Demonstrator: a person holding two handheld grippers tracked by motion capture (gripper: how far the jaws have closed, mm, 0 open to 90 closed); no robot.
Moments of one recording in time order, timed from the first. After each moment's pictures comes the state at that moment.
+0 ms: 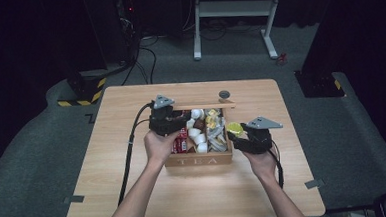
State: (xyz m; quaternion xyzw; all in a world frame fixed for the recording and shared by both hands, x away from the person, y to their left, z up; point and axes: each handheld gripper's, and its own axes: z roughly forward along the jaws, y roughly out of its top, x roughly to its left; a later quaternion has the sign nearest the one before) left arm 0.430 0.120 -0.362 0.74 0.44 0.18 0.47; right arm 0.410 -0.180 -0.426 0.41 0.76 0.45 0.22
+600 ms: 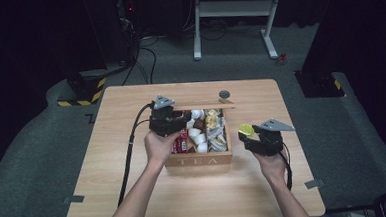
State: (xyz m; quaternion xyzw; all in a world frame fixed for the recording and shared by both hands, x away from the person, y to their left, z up) left arm 0.429 0.119 -0.363 0.74 0.44 0.18 0.47; right arm 0.408 -0.212 -0.437 0.45 0.75 0.44 0.23
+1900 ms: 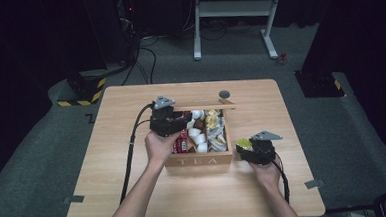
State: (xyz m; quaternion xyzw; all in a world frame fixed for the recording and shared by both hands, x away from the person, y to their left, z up) left arm 0.430 0.118 -0.365 0.74 0.45 0.17 0.47; right arm 0.415 -0.209 -0.501 0.48 0.77 0.38 0.20
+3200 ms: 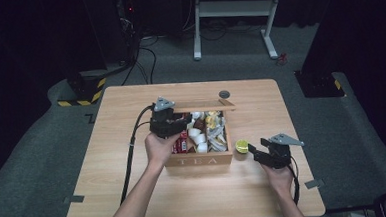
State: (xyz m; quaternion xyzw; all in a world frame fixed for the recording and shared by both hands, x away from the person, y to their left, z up) left arm 0.428 0.119 -0.370 0.74 0.44 0.17 0.47; right arm 0.391 -0.244 -0.482 0.48 0.73 0.43 0.21
